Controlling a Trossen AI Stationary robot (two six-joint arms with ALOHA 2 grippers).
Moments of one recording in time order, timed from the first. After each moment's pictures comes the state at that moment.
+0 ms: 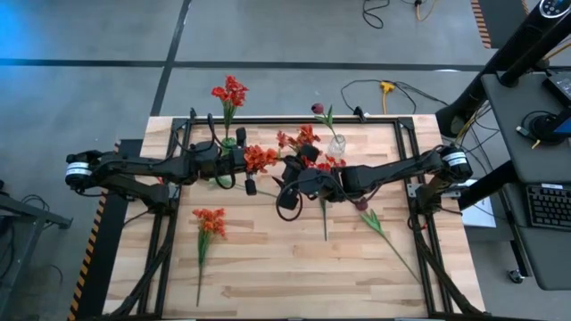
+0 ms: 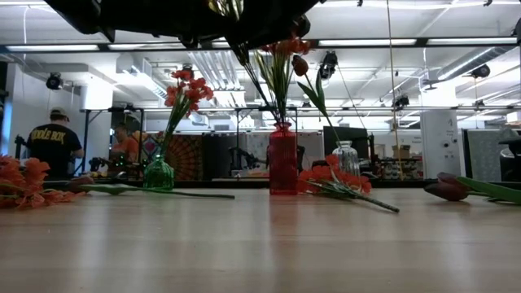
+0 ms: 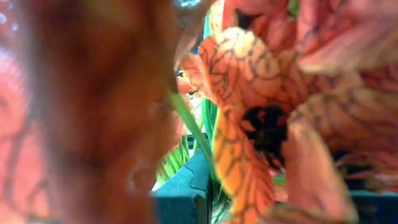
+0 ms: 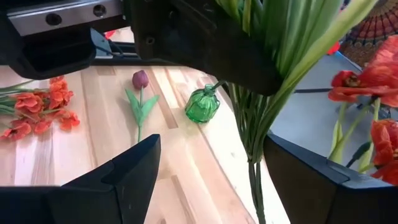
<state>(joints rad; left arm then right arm) 0.14 1.19 0.66 0.54 -0.08 0.26 0.12 1.72 1.39 -0.16 0.63 -0.04</state>
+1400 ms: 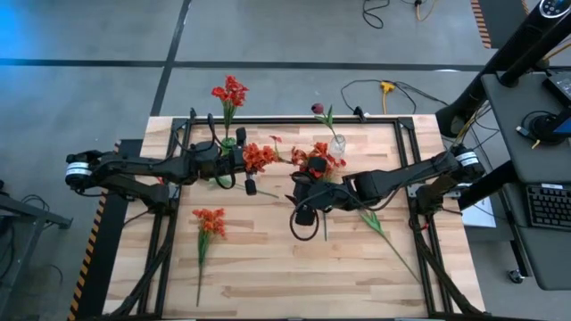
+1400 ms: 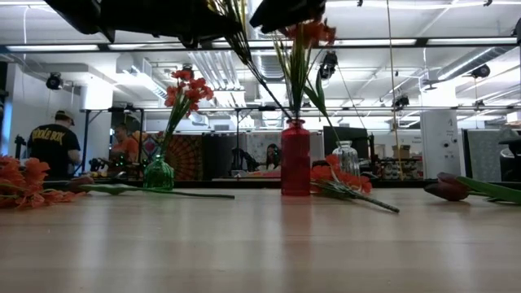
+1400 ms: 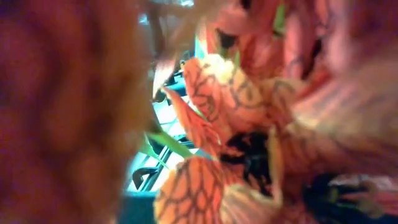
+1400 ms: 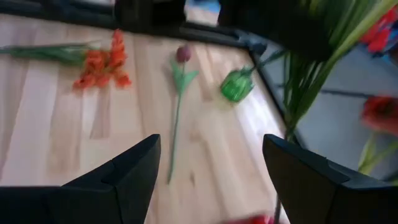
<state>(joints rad) 0.14 1.19 0.66 0.54 -0.08 0.26 0.22 1.63 1.40 -0.38 0.57 -0.03</state>
